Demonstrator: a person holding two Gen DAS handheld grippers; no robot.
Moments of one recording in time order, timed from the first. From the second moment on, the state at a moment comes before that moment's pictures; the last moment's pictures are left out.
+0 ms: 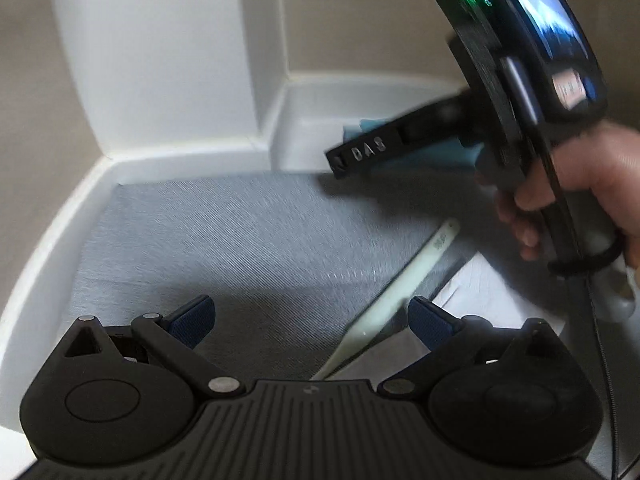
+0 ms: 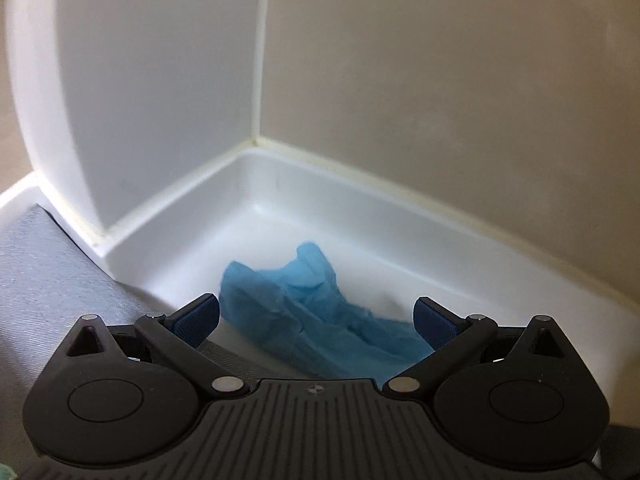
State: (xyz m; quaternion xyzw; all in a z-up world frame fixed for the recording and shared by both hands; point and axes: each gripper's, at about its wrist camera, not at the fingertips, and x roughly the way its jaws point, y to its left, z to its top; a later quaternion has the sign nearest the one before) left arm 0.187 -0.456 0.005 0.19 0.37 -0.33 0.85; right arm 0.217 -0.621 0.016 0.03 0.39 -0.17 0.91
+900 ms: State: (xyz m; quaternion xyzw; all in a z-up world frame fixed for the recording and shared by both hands) left arm 0.097 -0.317 0.107 0.05 0.33 -0.26 0.90; right arm 0.040 -0.550 0.114 0.17 0.13 -0.16 0.96
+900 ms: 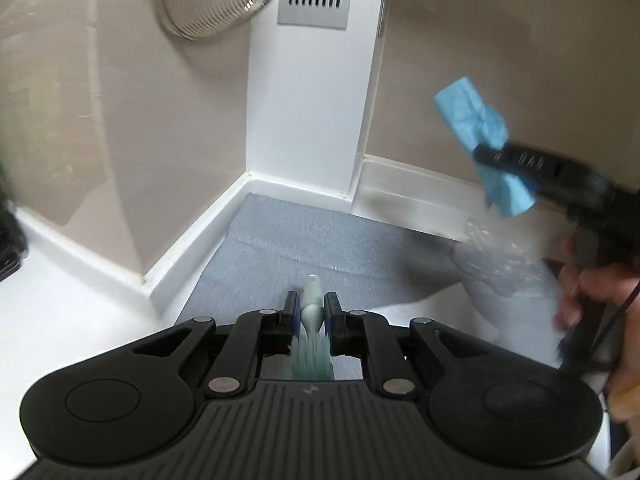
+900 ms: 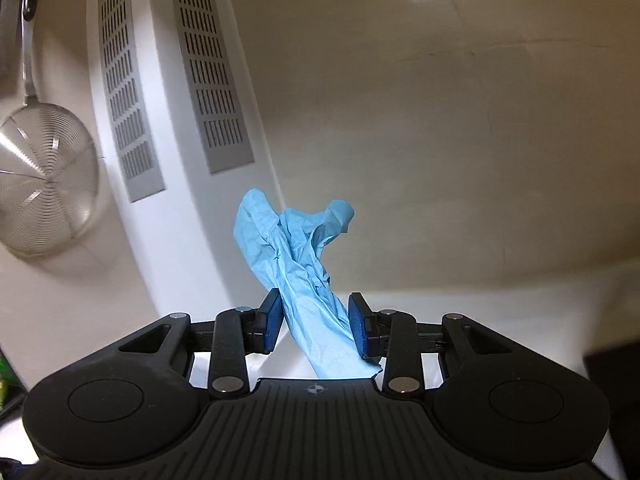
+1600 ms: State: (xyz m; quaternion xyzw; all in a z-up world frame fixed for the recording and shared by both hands) left arm -0.068 -0.205 0.145 0.03 0.30 -0.23 0.93; right arm -0.178 -0.420 0.151 0.05 0.11 -0.06 0.99
